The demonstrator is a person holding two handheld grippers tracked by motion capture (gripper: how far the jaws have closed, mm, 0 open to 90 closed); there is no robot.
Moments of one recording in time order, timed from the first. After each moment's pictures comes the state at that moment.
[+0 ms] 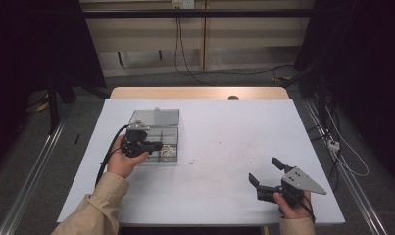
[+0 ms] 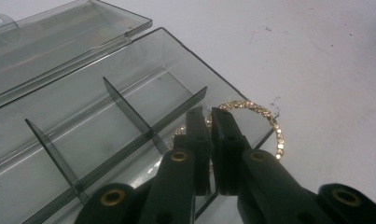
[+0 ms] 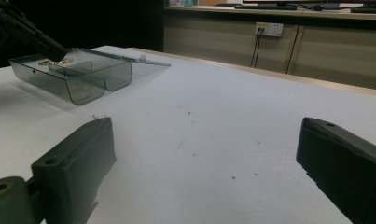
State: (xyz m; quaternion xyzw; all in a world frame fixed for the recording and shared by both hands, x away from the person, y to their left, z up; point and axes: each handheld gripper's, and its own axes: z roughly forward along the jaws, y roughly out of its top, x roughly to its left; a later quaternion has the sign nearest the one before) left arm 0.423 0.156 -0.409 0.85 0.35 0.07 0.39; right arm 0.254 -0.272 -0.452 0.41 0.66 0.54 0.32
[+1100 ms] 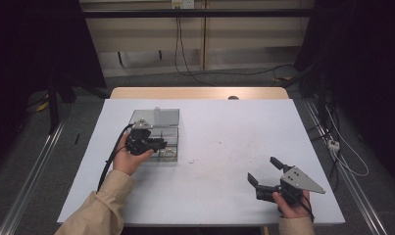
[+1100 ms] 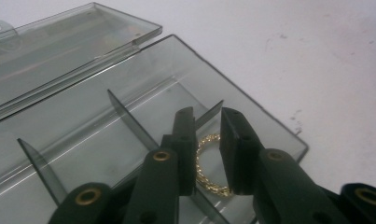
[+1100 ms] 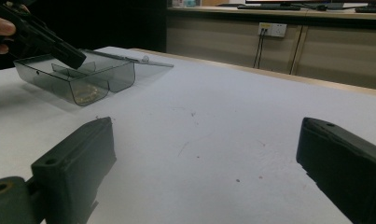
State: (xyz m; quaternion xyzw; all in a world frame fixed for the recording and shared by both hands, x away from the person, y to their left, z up) left arm 0.433 0.151 -0.419 0.84 0.34 0.08 0.40; right arm 0.256 -0.271 -0.452 0.41 0.66 0.54 0.32
